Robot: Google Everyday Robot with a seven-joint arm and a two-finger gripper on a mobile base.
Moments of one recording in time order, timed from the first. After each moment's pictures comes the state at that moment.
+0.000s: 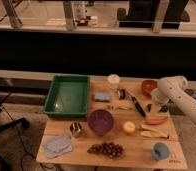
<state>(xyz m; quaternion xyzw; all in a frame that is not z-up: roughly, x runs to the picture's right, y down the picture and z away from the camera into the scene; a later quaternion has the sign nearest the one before) 0.369 0.092 0.888 -0.22 0.02 0.10 0.97</state>
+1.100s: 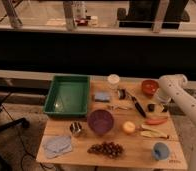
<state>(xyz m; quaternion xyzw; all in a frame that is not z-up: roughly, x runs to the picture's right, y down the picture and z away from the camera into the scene) 0.399 0.105 0.906 -0.27 0.05 0.11 0.96</state>
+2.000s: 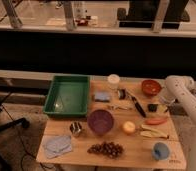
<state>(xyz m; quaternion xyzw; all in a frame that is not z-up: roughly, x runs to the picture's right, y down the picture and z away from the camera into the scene) 0.420 0.107 0.915 -0.26 0.02 0.14 0.95</state>
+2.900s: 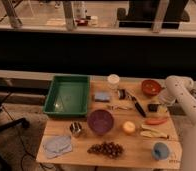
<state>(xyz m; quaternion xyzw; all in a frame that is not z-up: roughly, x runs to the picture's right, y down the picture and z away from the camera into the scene) 0.424 0.119 0.926 -0.29 0.02 0.15 0.95</state>
